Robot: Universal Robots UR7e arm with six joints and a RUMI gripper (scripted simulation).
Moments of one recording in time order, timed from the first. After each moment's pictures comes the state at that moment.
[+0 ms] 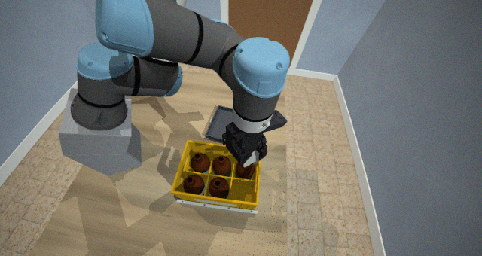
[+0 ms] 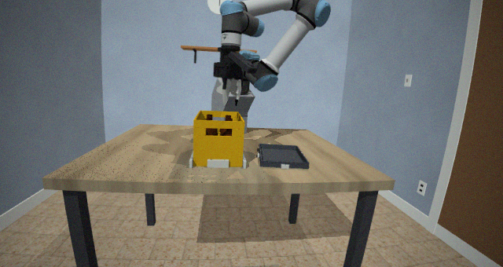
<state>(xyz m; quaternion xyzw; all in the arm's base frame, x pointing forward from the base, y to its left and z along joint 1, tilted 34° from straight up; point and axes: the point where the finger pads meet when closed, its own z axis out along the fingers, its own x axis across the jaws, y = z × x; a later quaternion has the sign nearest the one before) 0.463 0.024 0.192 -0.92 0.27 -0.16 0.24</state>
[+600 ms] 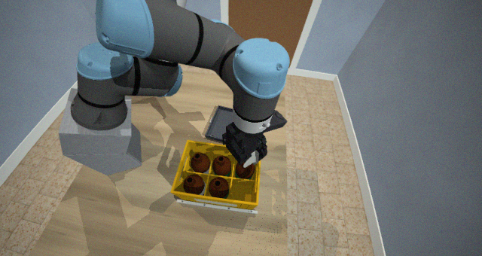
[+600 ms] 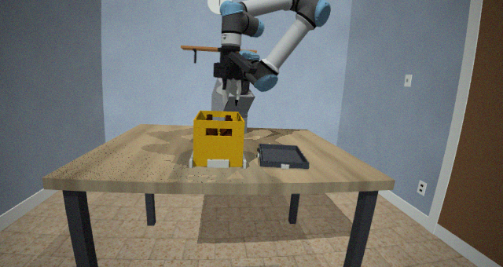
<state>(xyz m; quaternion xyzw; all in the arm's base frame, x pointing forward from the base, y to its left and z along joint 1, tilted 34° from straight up) 0.463 0.024 0.191 -0.92 0.27 -0.16 0.24</state>
